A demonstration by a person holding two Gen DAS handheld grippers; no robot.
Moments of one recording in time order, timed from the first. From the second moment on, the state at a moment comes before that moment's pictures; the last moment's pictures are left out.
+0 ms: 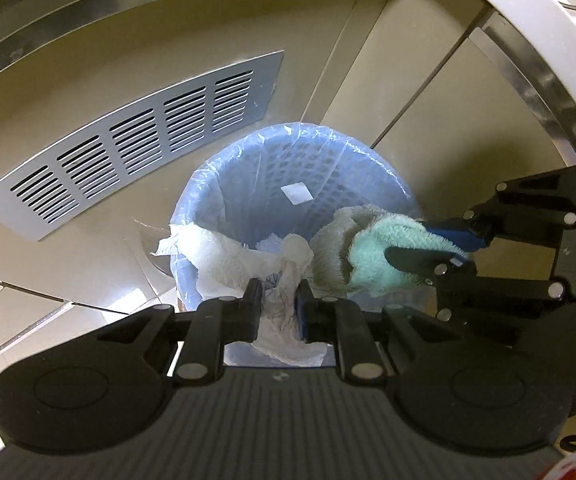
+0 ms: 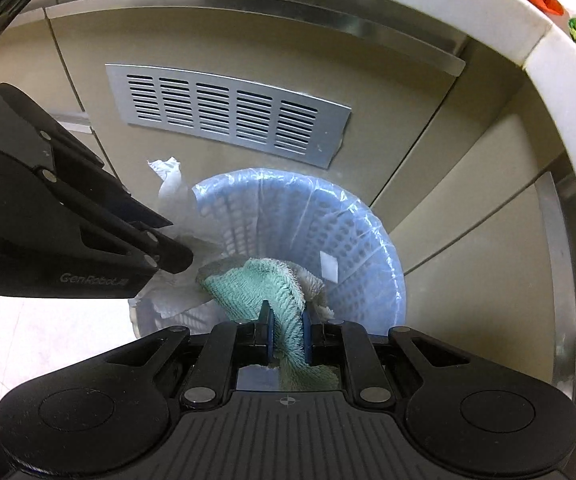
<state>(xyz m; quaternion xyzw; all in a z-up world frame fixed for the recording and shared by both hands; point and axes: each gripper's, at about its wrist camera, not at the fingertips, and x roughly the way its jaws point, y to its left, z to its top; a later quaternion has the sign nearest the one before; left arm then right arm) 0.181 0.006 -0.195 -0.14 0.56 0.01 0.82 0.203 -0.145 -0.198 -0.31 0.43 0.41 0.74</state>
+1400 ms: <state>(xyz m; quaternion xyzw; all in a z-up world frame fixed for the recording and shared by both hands) 0.160 0.019 -0.189 -0.14 0.56 0.04 0.82 0.209 -0.143 -0.206 -0.30 0.43 0.41 0.75</state>
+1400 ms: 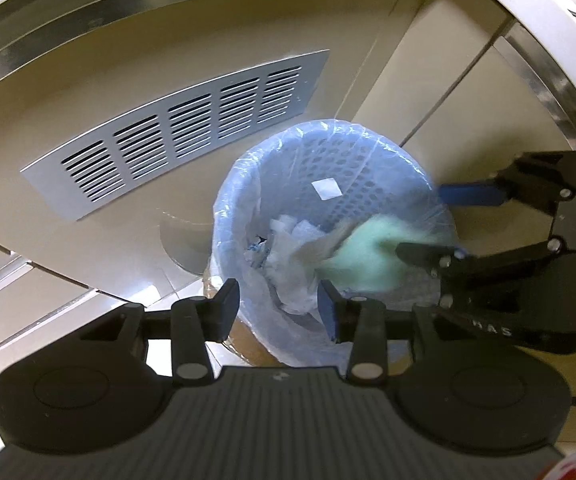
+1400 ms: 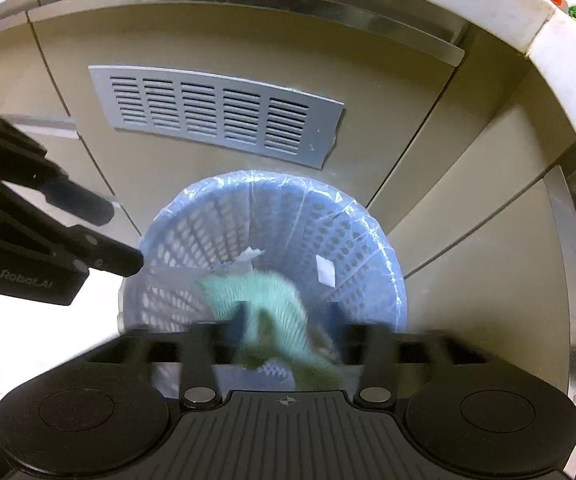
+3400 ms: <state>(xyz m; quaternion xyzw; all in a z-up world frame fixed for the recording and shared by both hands) 0.279 -0.067 0.000 -0.06 0.38 -0.05 0.92 0.302 -0.307 -0.035 -0.07 0.30 0.23 0.92</state>
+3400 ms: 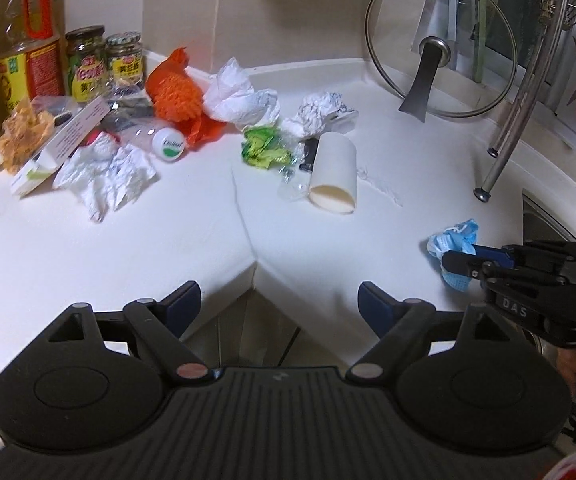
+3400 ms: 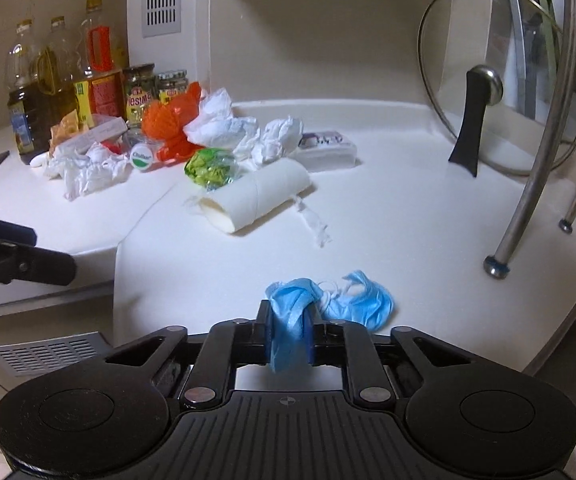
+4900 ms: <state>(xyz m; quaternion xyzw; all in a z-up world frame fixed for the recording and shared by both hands) 0.351 -0.133 0.006 -0.02 0.38 -0.11 0.92 0.360 -0.340 0.004 -0.02 0.29 0.27 0.92</state>
